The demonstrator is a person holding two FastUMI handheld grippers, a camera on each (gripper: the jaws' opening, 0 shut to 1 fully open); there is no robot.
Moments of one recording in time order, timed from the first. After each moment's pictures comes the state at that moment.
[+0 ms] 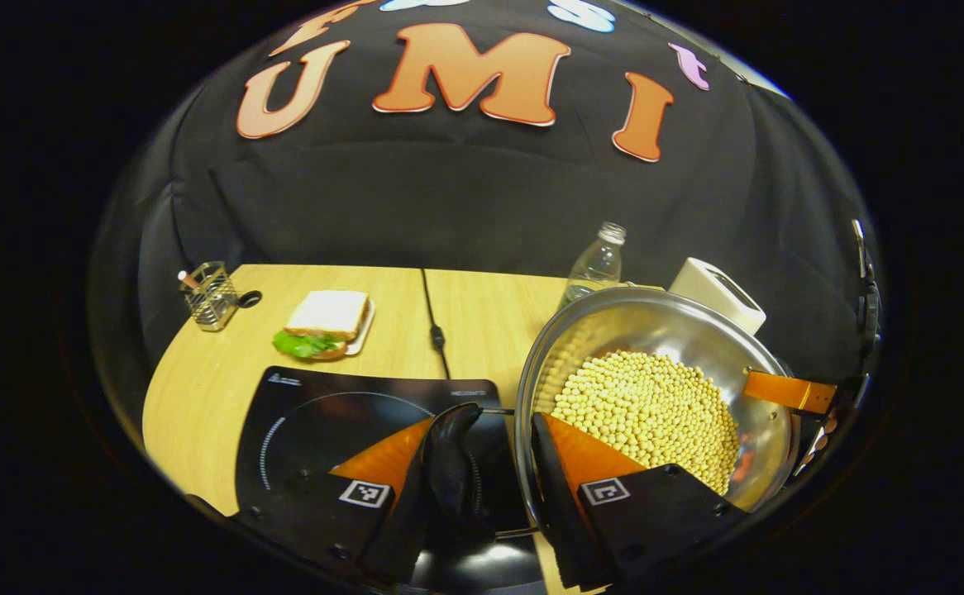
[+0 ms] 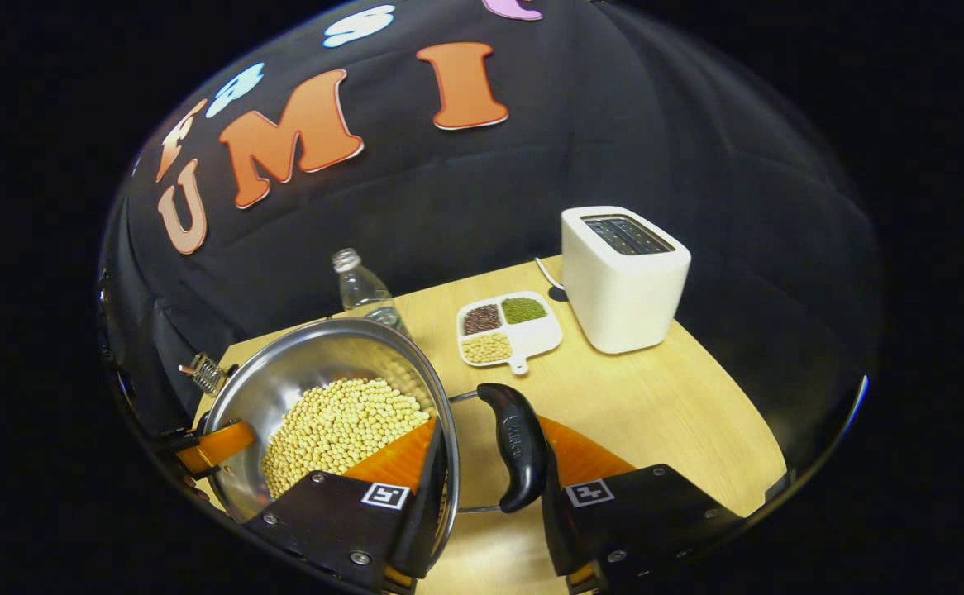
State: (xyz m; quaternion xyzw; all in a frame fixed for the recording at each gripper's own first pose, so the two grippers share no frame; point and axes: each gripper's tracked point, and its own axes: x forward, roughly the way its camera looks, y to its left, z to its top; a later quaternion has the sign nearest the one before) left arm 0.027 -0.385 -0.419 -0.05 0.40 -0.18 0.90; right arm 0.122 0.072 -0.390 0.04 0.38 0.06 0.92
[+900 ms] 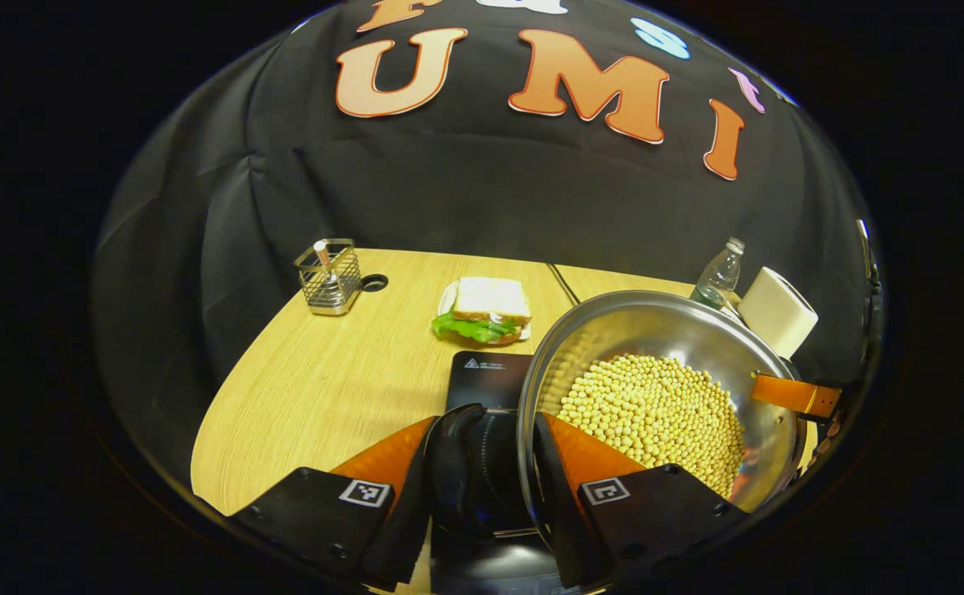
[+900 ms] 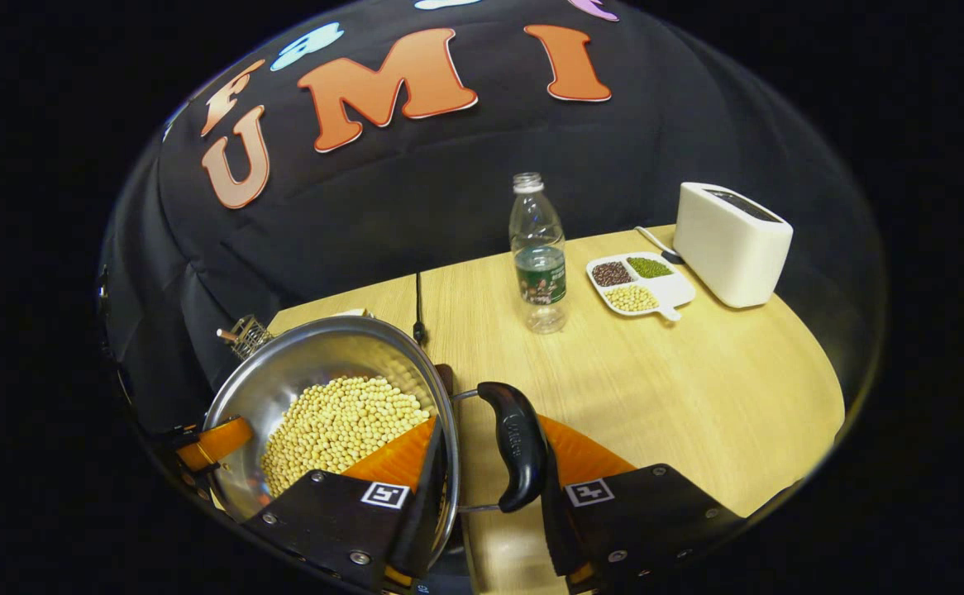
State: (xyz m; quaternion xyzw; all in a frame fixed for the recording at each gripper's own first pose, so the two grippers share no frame) left arm 0.034 -0.187 -0.458 -0.03 0.42 -0.11 0.90; right arm 0.060 0.241 -0.441 0.04 0.41 0.12 0.91
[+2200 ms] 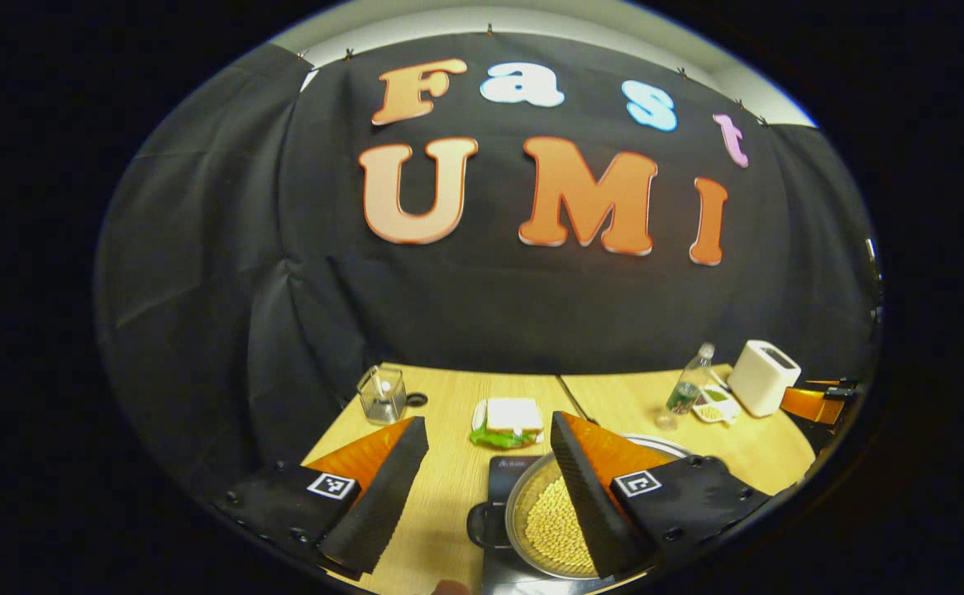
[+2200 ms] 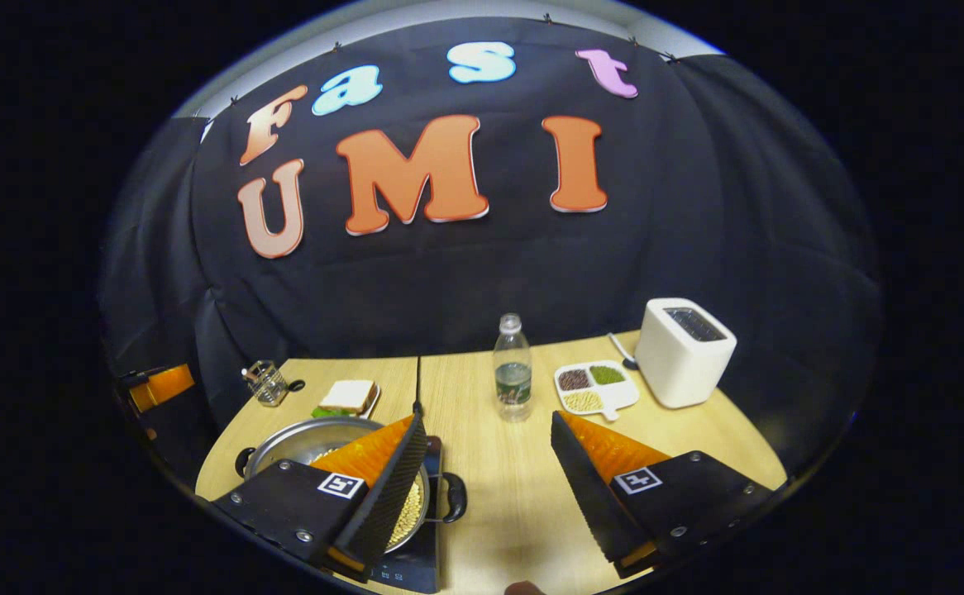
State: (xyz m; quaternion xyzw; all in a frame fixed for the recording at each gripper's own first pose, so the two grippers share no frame) left arm 0.070 -0.141 -0.230 -0.03 0.21 -0.08 0.97; right arm 0.077 0.178 -0.262 0.00 0.23 0.11 0.97
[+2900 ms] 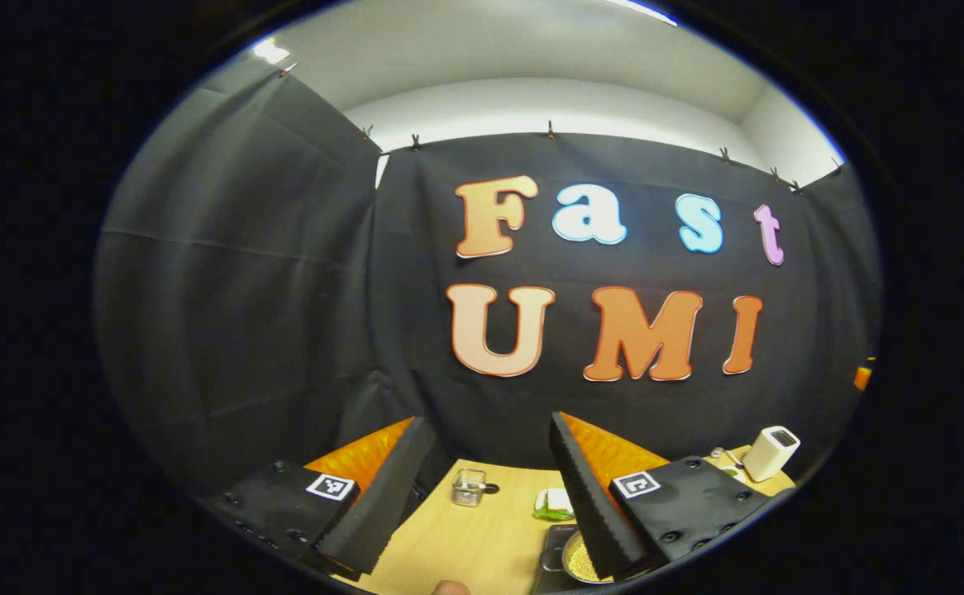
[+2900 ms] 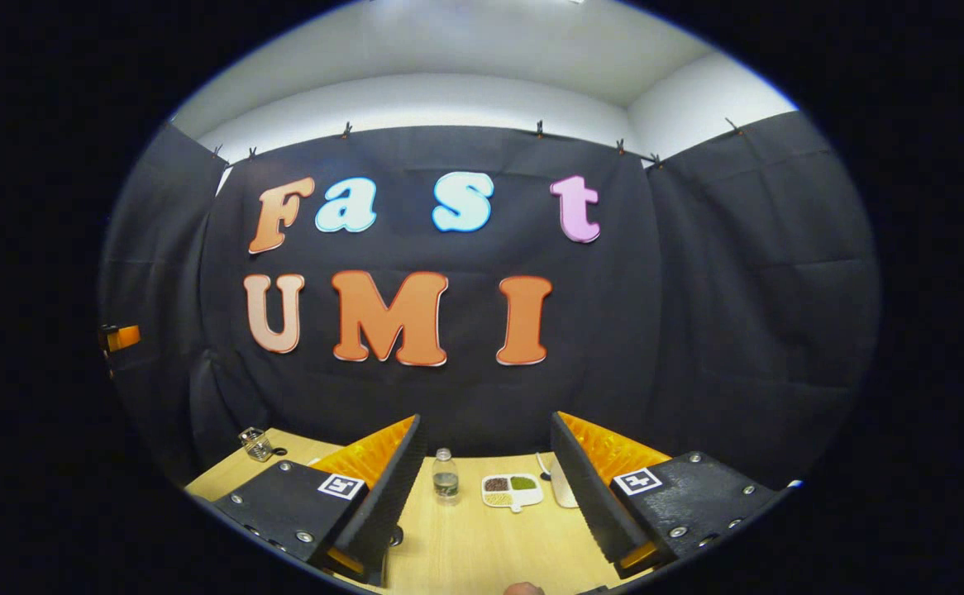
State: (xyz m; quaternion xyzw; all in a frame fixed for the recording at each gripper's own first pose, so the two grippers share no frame) left arm 0.037 0.002 -0.023 -0.02 0.08 0.03 1.00; right arm 0.044 0.068 -0.040 -0.03 0.04 0.07 1.00
